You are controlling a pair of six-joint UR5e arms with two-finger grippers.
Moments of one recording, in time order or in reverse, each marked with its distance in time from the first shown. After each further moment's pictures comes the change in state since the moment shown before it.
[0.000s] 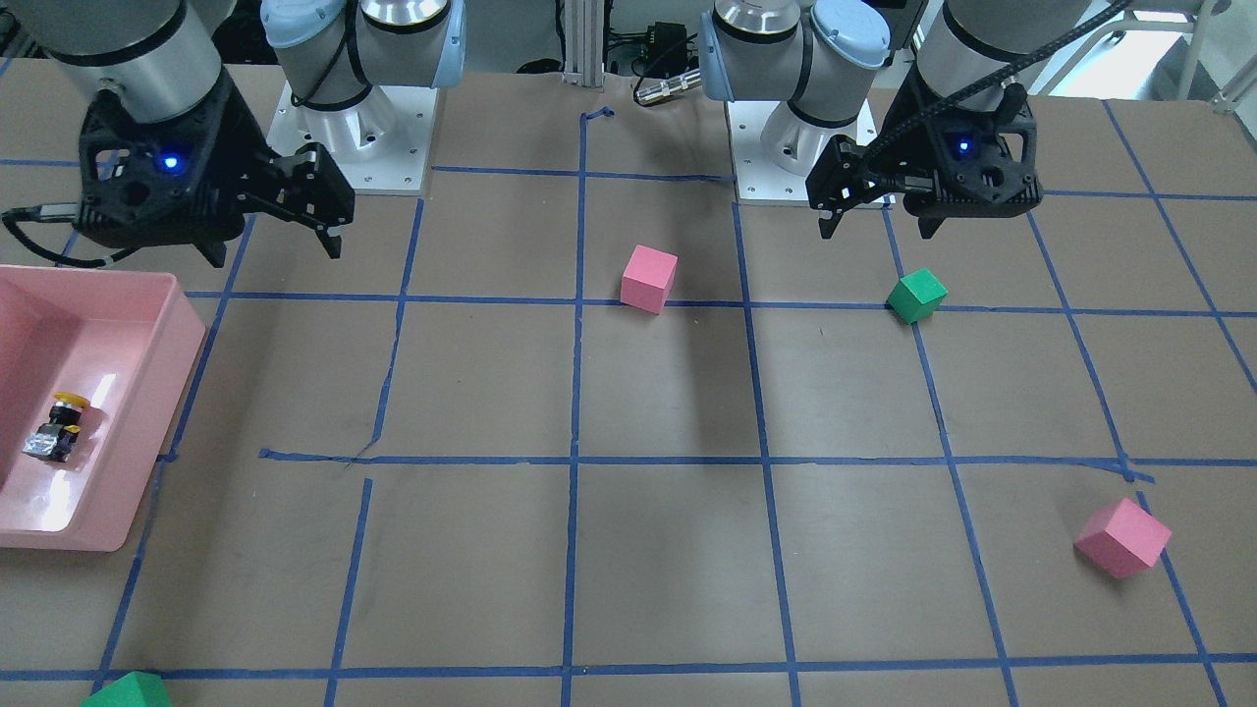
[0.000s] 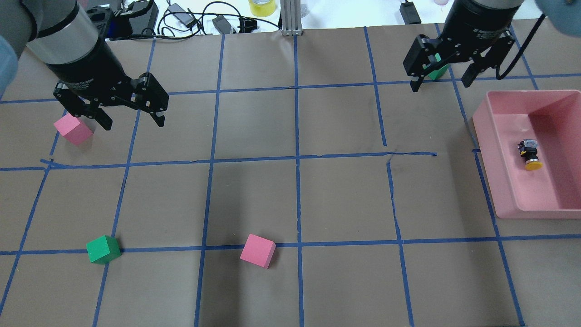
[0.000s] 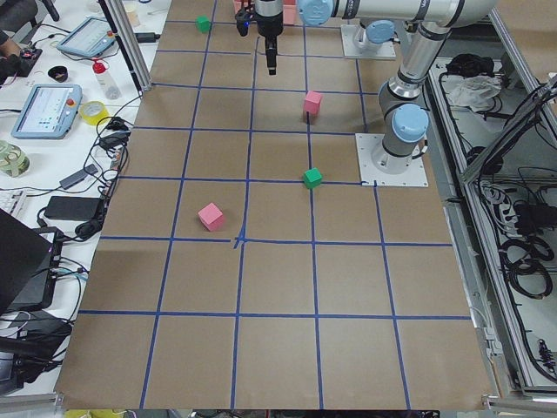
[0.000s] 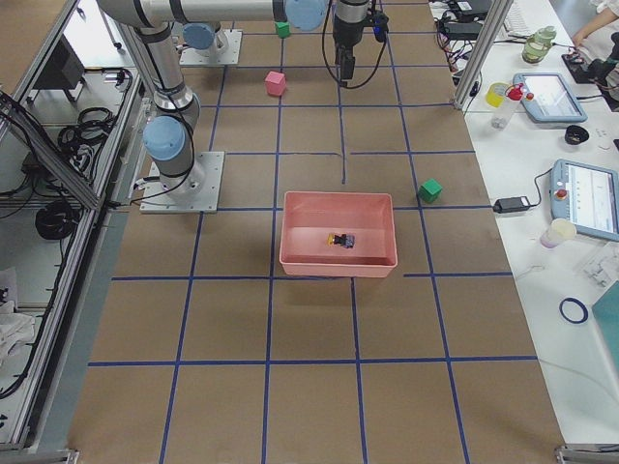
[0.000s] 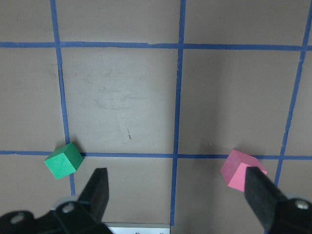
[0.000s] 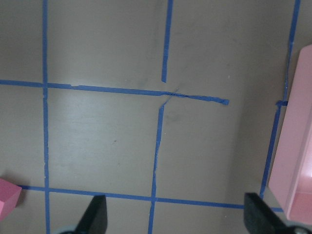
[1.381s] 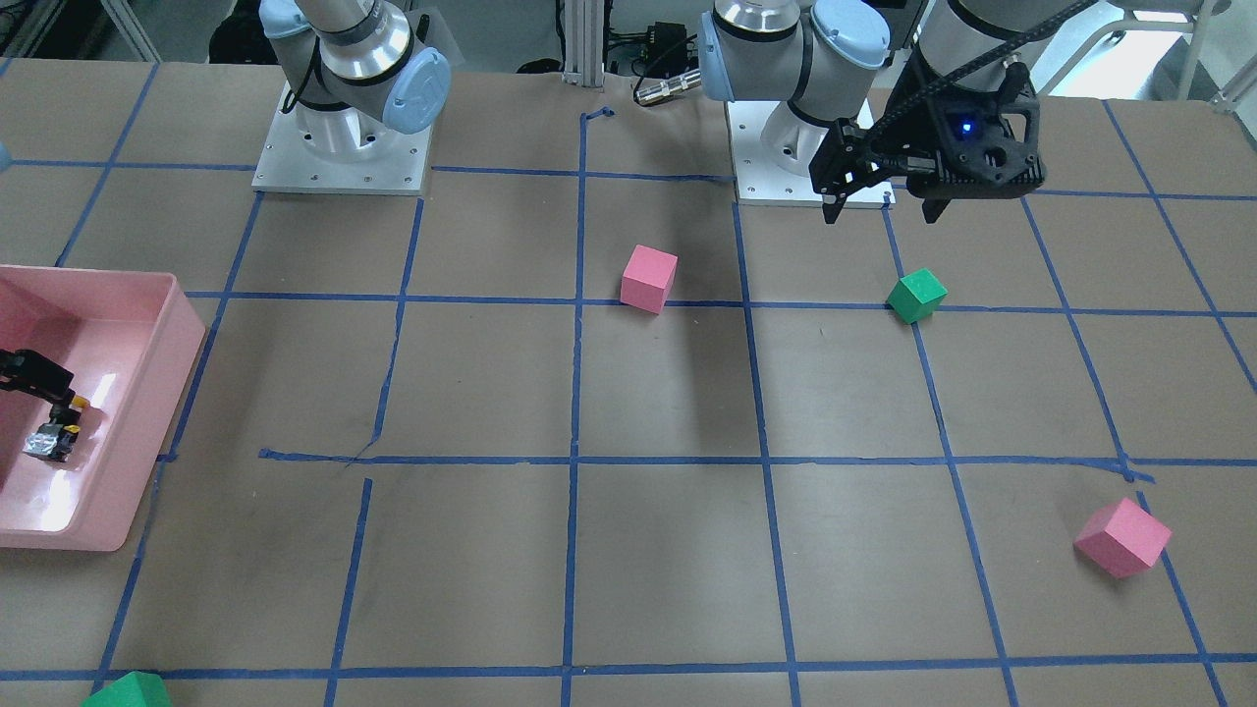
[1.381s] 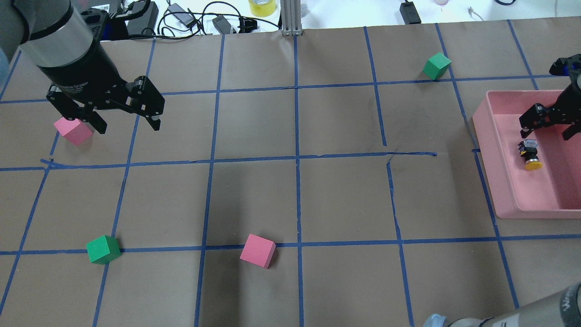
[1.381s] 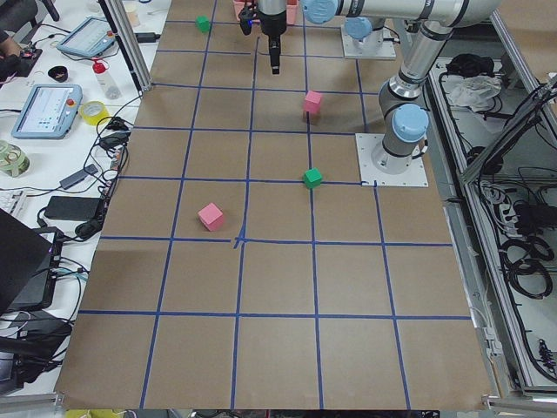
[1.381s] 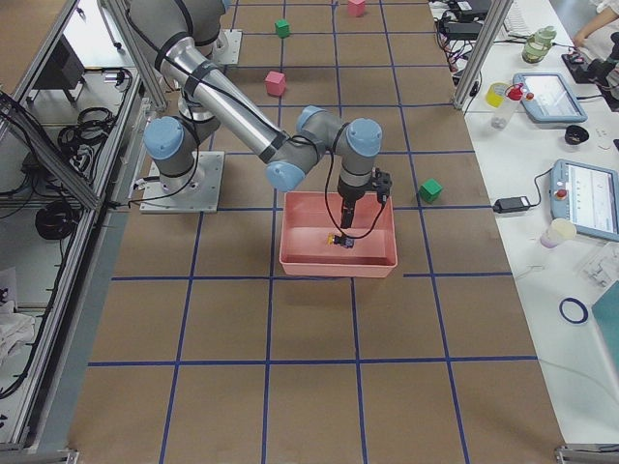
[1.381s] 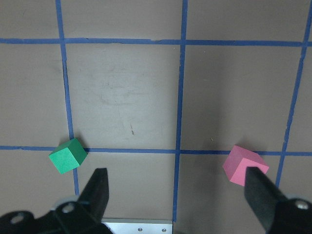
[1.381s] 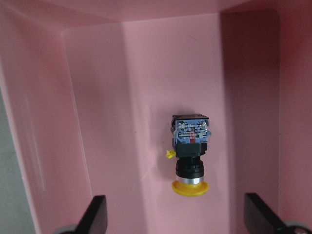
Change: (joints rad) left arm 0.002 0.015 -0.006 -0.025 0.014 0.001; right arm -0.489 0.223 0.326 -0.601 -0.103 -0.260
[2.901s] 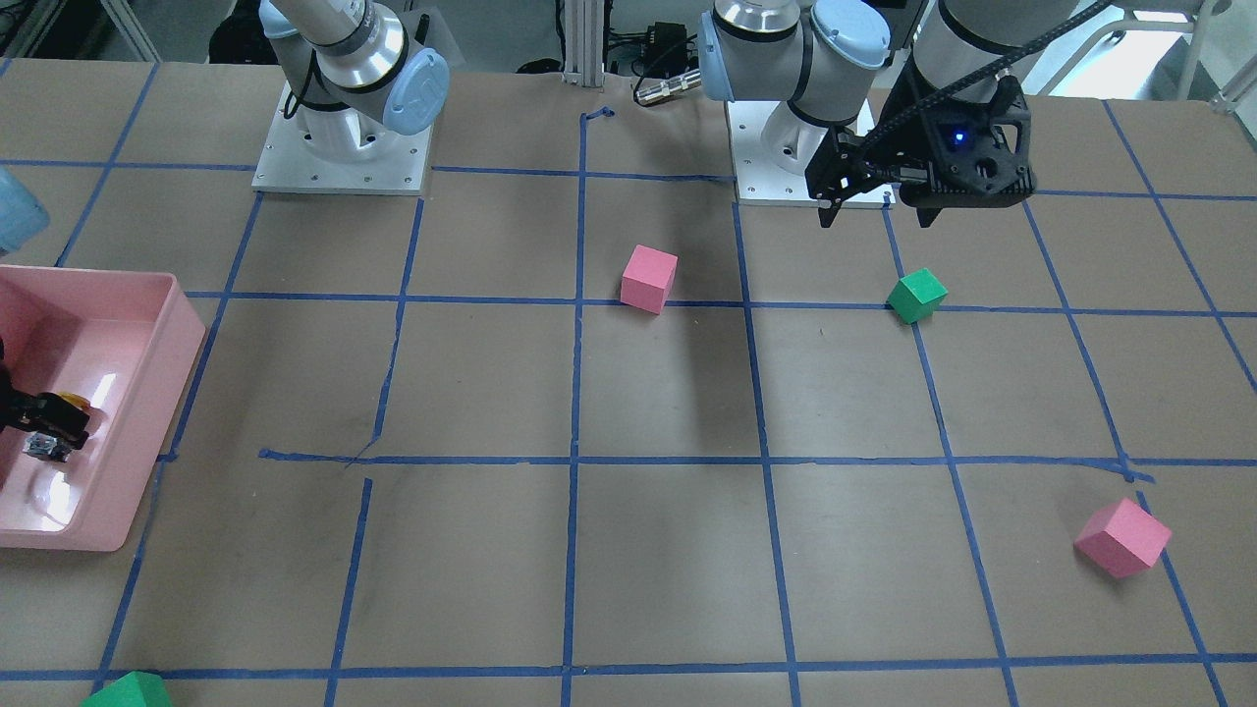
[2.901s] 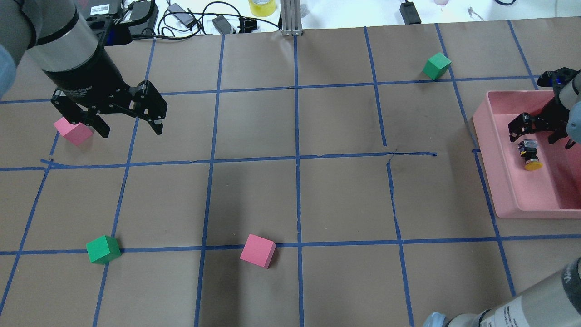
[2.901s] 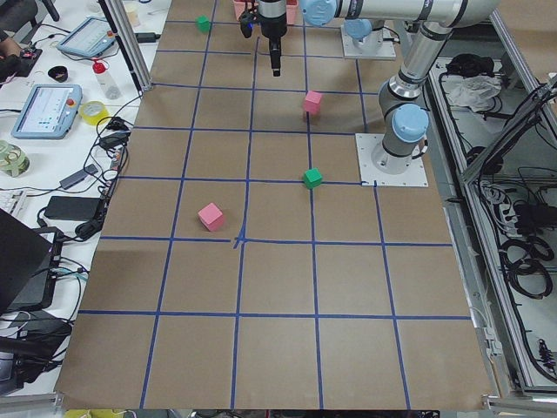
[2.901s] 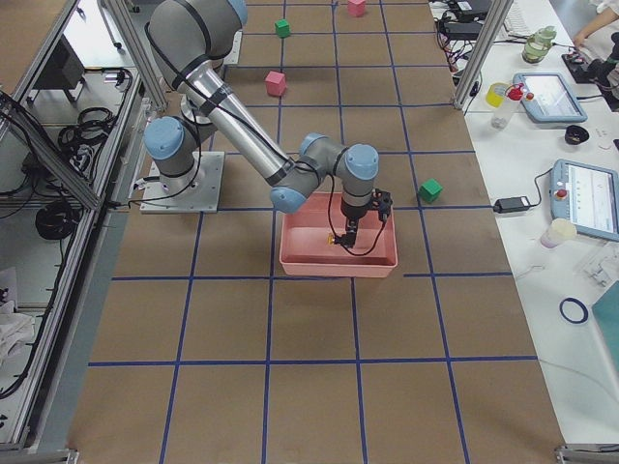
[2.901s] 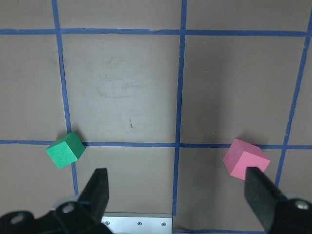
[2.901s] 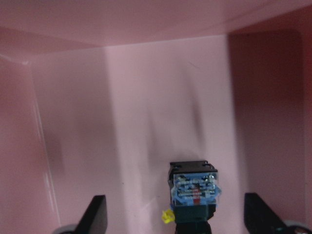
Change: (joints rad) left arm -0.001 -0.005 -0.012 0.005 -0.001 0.001; right arm -0.009 0.097 0.044 -0.202 0.050 -0.018
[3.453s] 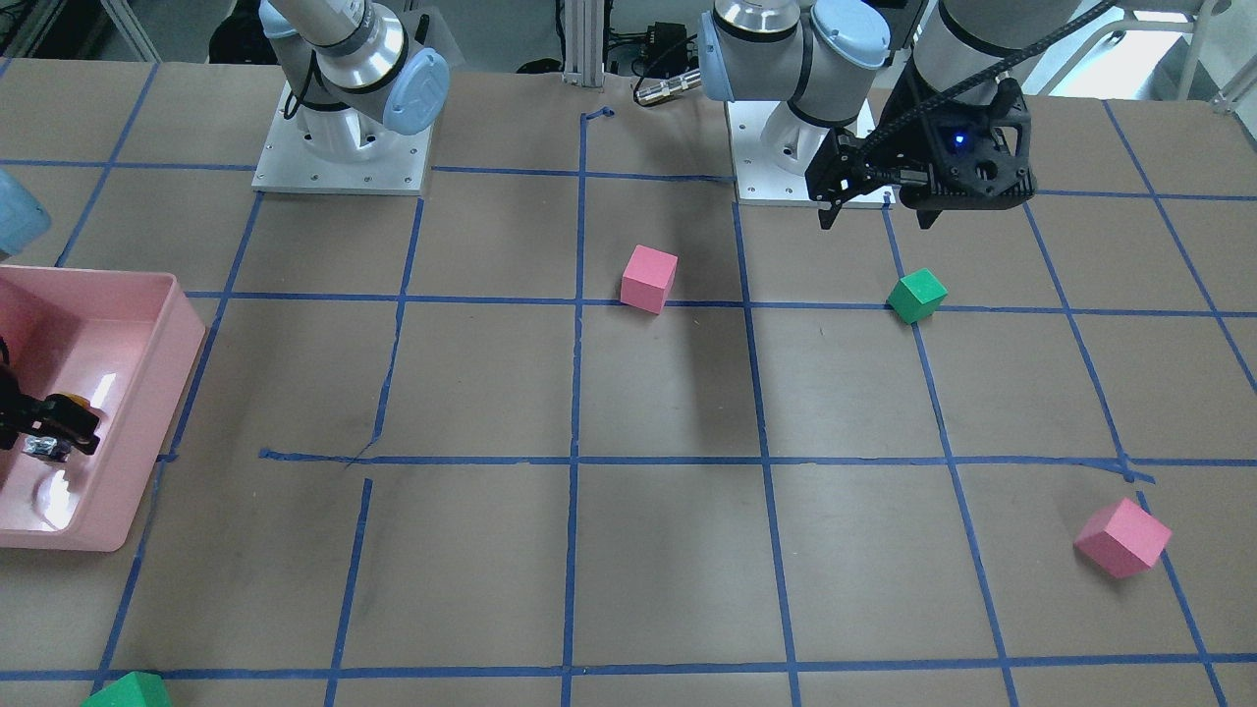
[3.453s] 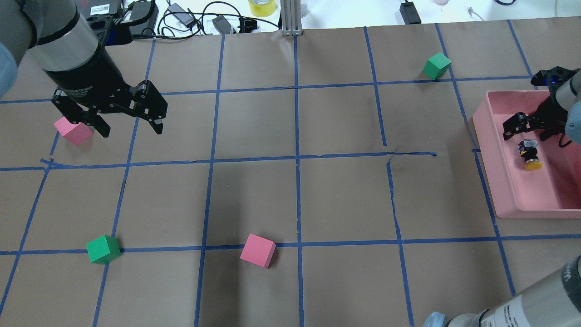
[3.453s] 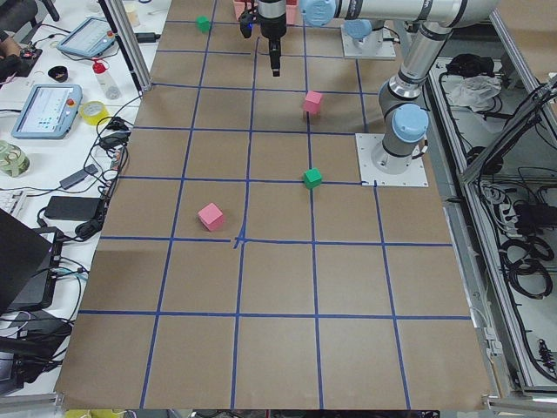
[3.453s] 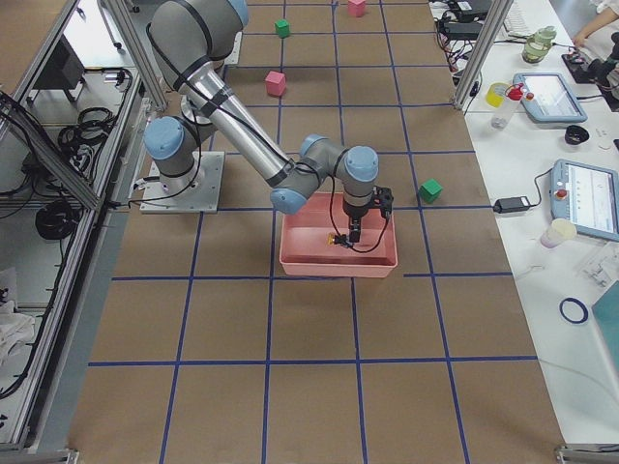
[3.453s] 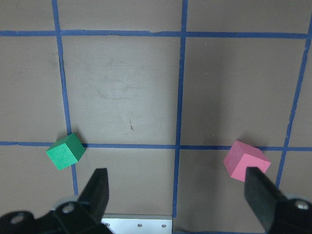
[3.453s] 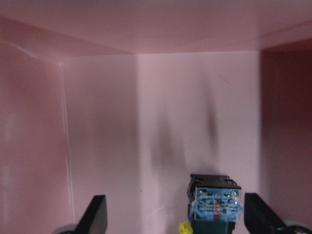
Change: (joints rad) left arm 0.000 -0.003 0.000 0.001 -0.001 0.000; right arm 0.000 0.005 0.000 -0.002 0.045 -0.077
